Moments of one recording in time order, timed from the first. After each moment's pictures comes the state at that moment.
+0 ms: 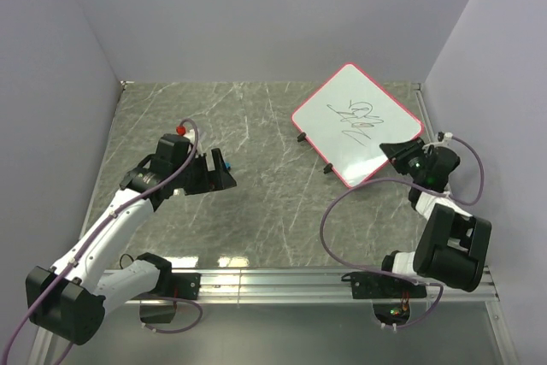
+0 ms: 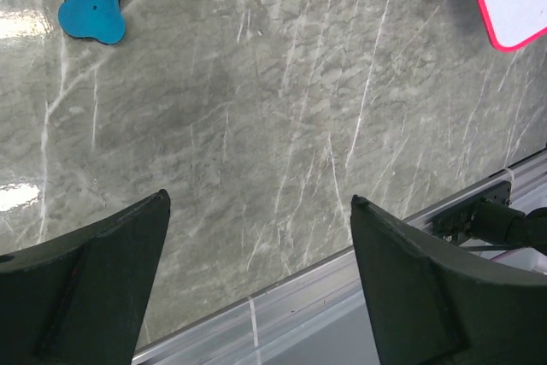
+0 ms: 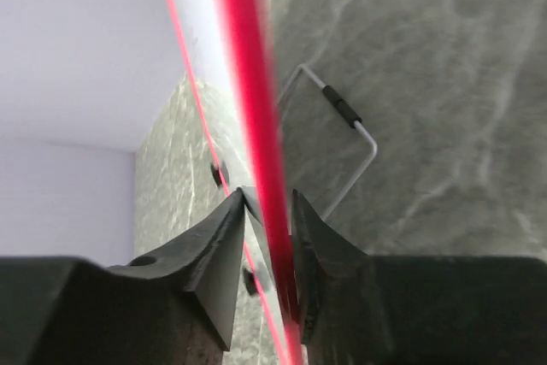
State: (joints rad) left arm -0.38 1.01 0.85 -0.62 0.26 -0.54; right arm -0.42 1.34 0.47 0.52 -0.60 0.82
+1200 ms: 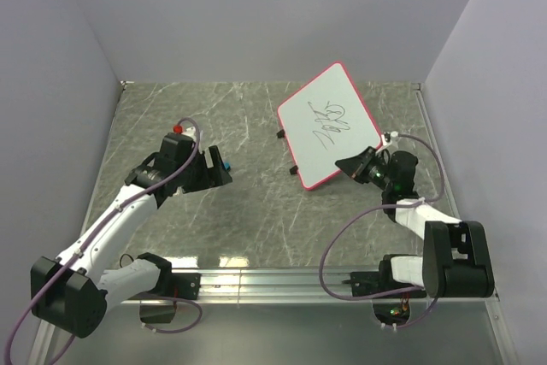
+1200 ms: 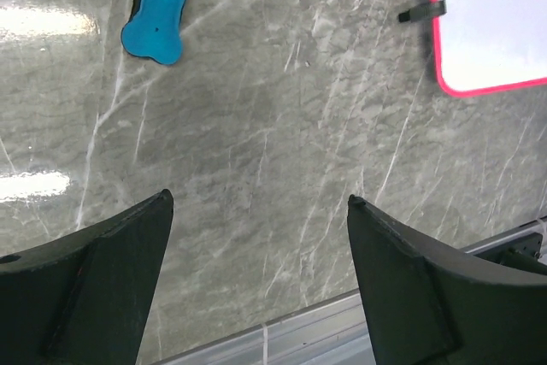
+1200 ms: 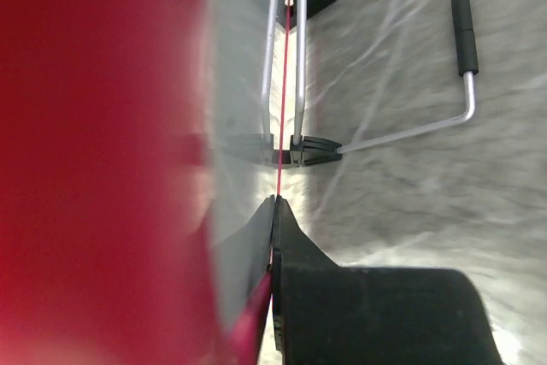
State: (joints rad) left arm -0.38 1.06 0.85 -0.59 0.14 -0.57; right arm -0.03 1.25 0.35 0.58 -0.62 0.71
